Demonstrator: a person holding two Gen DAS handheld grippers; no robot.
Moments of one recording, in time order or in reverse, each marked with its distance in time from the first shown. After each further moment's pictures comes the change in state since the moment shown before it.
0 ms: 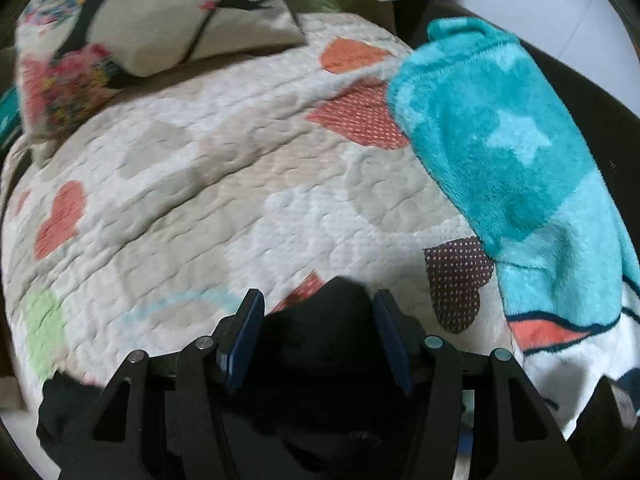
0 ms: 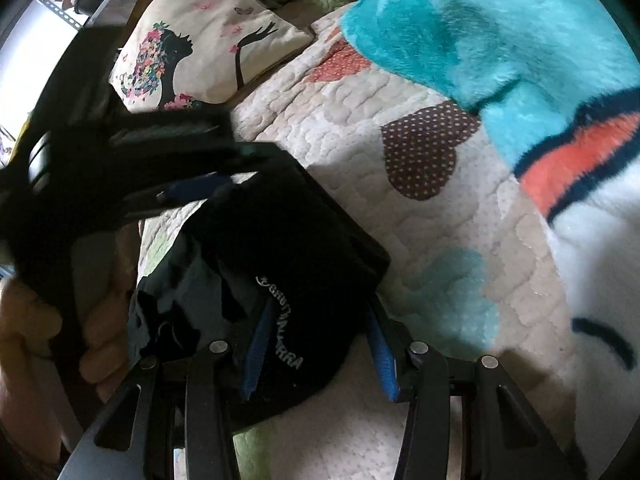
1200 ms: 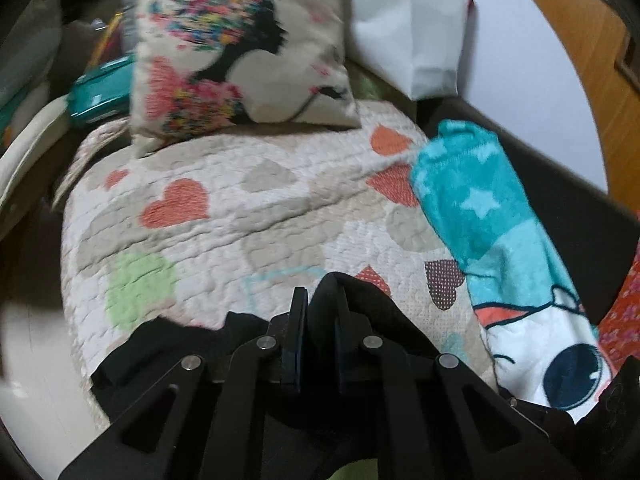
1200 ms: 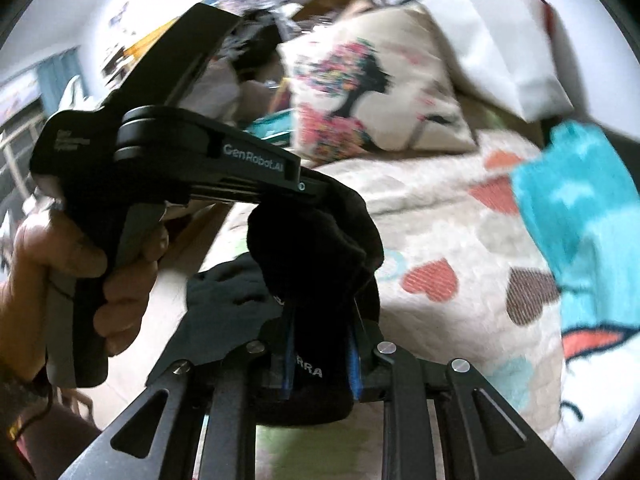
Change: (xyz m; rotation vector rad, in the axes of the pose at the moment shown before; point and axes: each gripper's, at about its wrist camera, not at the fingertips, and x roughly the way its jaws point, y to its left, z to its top) left arm -0.148 0.085 -0.069 -0.155 -0.242 -0.041; right arm -0.056 0.138 -0.028 -0.581 -0.149 0.100
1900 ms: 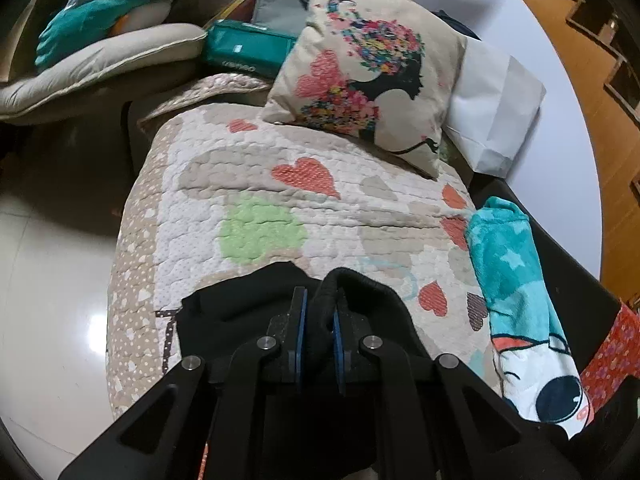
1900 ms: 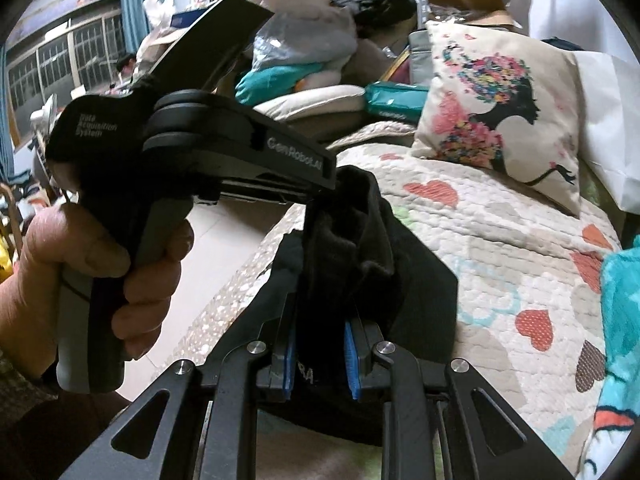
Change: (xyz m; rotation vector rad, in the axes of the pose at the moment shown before) left arm -0.045 0.139 -0.076 -0.329 -0.135 -0.032; right arm 0.057 0.125 -0.015 -0.344 0.136 0.093
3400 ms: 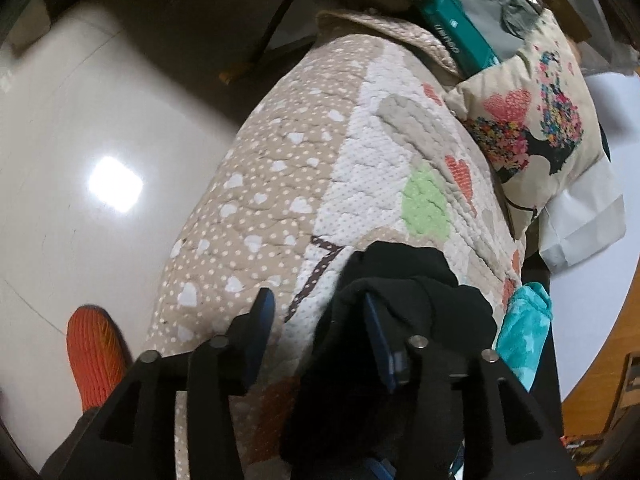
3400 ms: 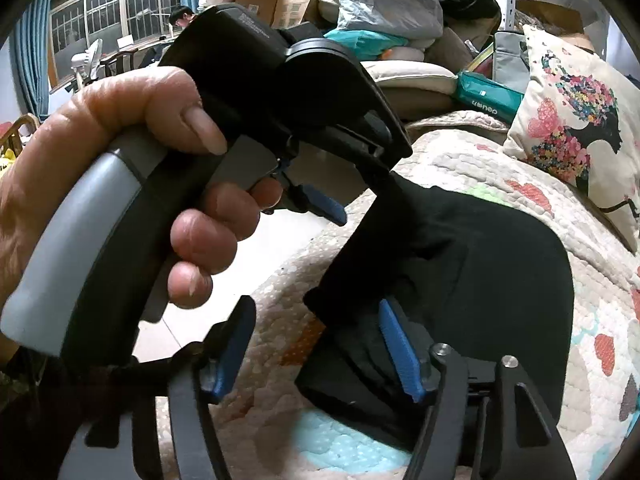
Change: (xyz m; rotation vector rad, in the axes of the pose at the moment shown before) left arm 0.008 0.142 -0.037 -0.583 0.177 0.056; right arm 0.060 0.080 -0.018 -0.167 0.066 0.115
